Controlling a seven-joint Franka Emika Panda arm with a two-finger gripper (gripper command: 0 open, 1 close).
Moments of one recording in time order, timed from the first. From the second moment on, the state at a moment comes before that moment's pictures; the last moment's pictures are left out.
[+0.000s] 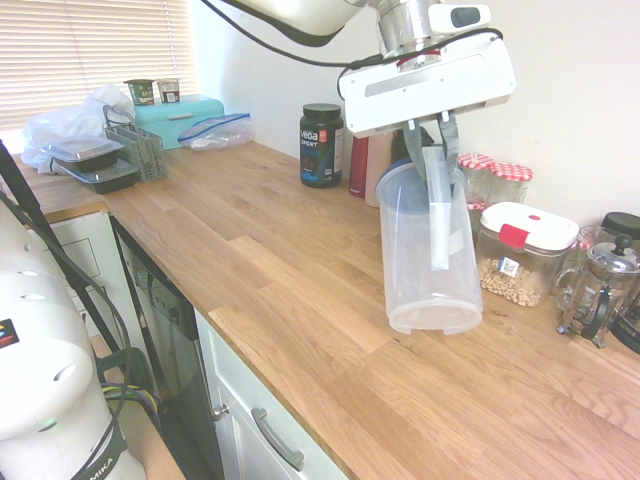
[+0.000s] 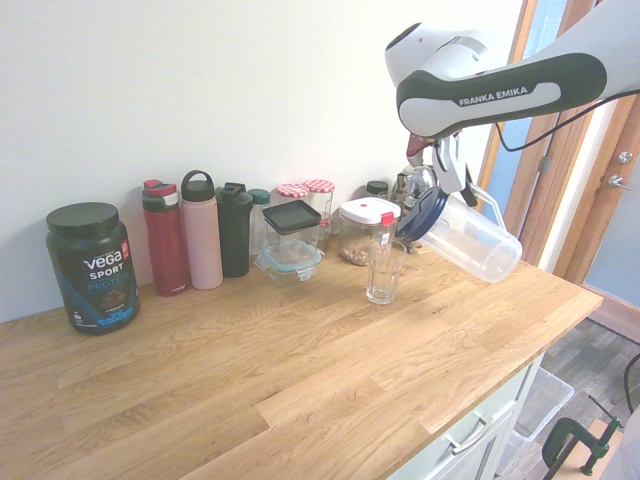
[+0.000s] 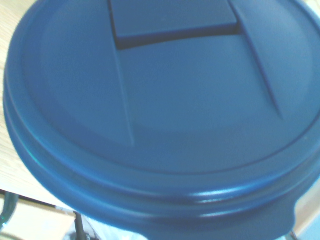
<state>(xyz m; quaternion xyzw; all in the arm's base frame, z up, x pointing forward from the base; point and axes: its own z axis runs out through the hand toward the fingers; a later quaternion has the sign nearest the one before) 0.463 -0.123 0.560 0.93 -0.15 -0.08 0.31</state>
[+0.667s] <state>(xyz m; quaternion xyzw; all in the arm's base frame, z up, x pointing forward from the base) 0.456 -0.132 0.576 0.94 -0.16 -0.06 0.30</state>
